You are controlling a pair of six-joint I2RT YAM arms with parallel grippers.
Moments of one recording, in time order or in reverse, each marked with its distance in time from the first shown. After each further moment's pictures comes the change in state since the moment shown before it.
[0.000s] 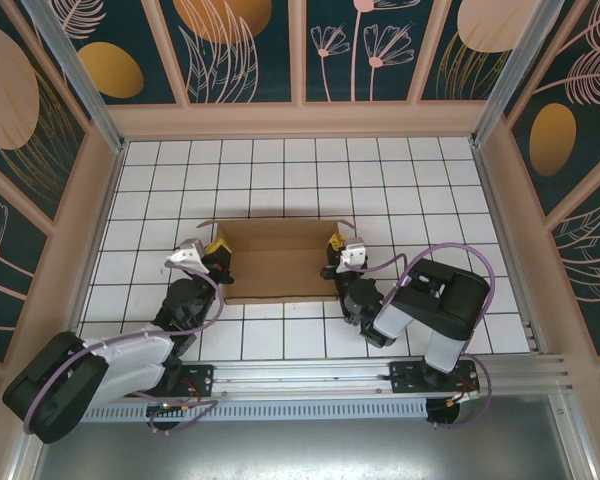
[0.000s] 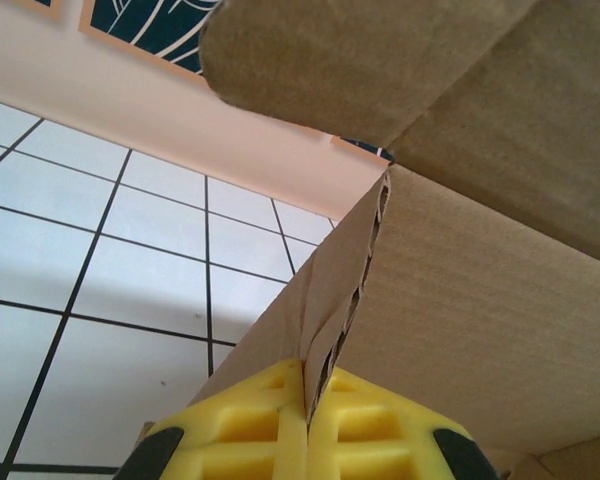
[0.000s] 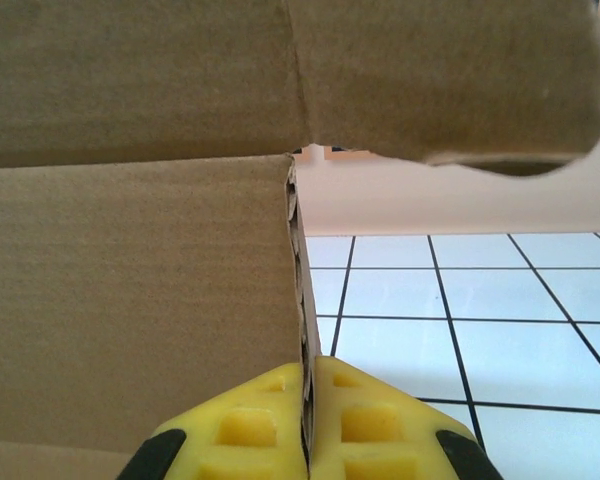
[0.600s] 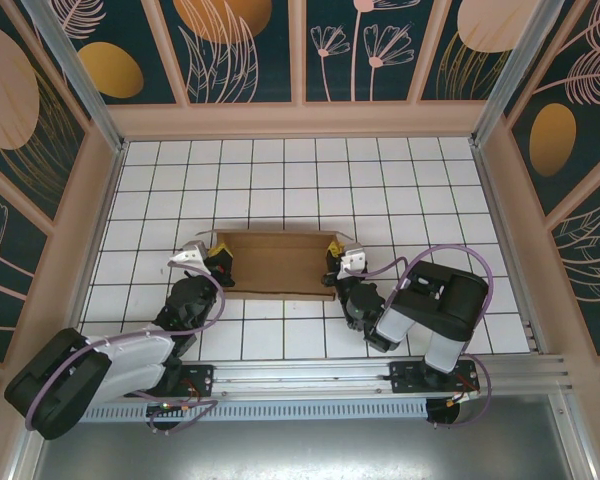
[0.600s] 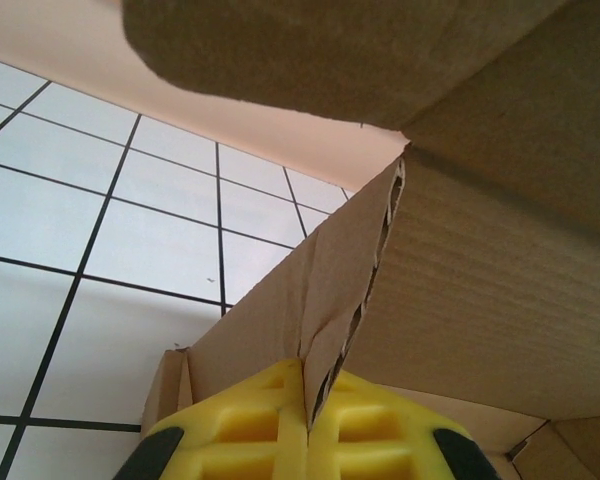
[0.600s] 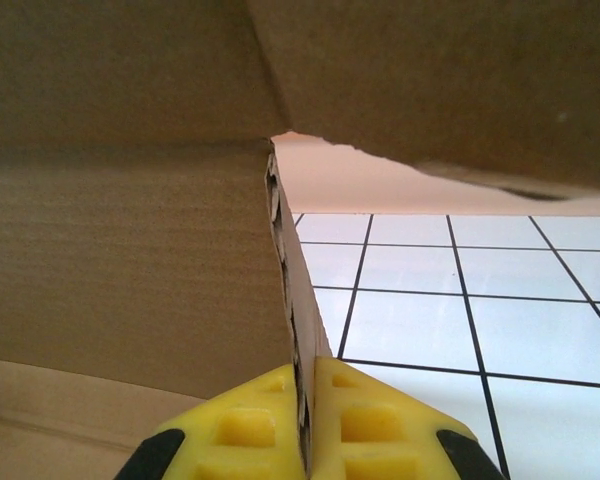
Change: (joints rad) left arm -0.003 0.040 -0.004 -0.025 -0.003 -0.021; right arm 0.019 0.004 -0.038 0.000 -0.028 0.017
